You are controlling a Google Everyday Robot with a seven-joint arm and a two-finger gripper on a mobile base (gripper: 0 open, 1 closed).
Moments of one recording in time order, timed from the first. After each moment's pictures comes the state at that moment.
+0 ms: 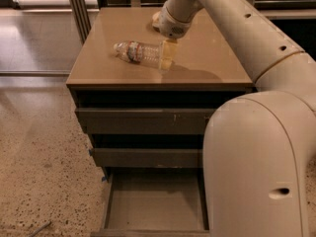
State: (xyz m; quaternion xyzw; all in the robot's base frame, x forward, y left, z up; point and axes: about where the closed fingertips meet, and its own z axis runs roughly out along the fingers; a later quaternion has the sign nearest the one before) arm 0.752 -0.019 0.871 -0.73 0.63 0.02 0.25
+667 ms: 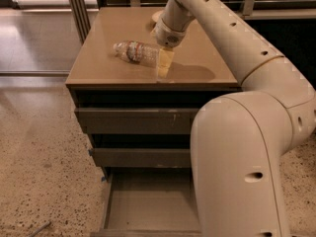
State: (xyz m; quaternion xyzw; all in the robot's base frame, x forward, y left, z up) arm 0.758 -0.006 0.833 -0.74 0.64 0.05 0.22
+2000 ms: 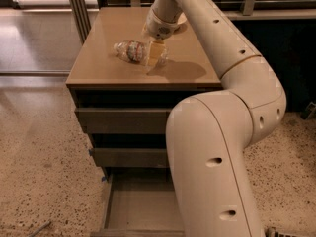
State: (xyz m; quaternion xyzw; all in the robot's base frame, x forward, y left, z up) arm 0.781 0.014 0.850 -0.75 0.62 0.04 0.23
